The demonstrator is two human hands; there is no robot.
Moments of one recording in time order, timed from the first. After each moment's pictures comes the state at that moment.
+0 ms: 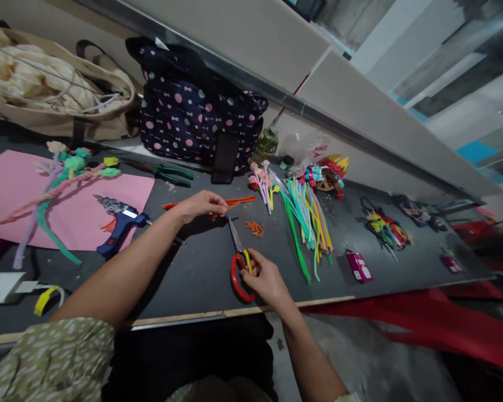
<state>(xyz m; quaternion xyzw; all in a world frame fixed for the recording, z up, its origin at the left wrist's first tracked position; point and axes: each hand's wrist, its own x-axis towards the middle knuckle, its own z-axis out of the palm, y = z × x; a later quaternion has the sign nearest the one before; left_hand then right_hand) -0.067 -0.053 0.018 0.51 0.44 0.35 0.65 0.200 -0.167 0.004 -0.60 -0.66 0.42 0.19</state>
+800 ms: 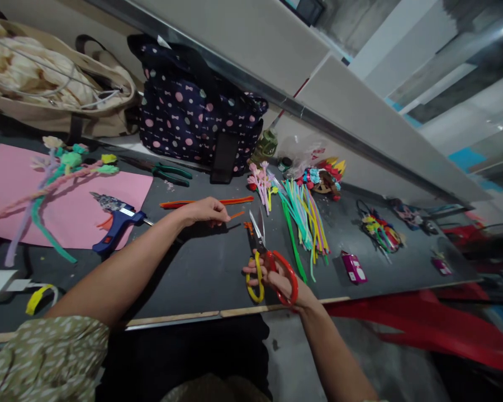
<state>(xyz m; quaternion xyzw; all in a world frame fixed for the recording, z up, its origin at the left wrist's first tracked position) -0.055 -0.056 0.016 0.55 0.44 0.28 0.65 0.231 -0.167 0.043 -0.45 -0.47 0.71 0.26</state>
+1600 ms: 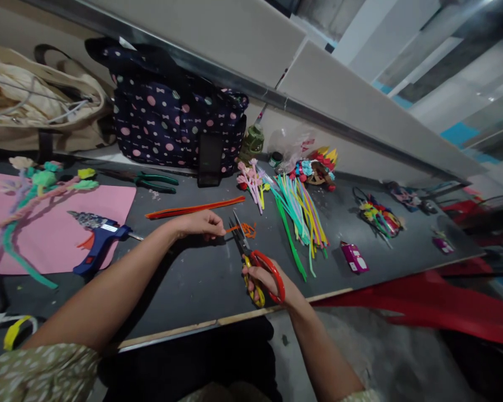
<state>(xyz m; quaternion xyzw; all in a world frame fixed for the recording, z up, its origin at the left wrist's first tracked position) -0.041 -0.056 0.015 0.58 0.39 0.19 0.69 0.212 -0.160 0.042 -0.56 -0.49 0.64 0.17</state>
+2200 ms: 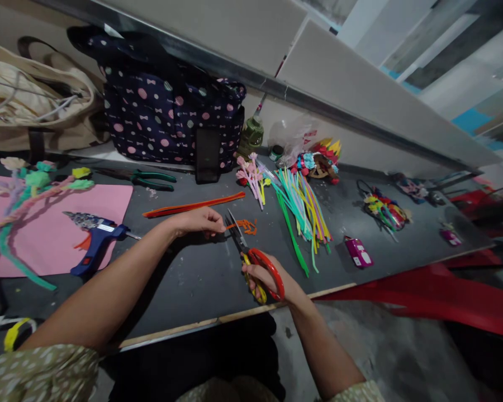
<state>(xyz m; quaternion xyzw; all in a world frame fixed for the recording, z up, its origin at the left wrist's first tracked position) -0.037 -0.055 0.021 0.57 0.40 0.19 0.69 0.220 -0.157 0.032 -0.53 -0.54 0.64 0.16</state>
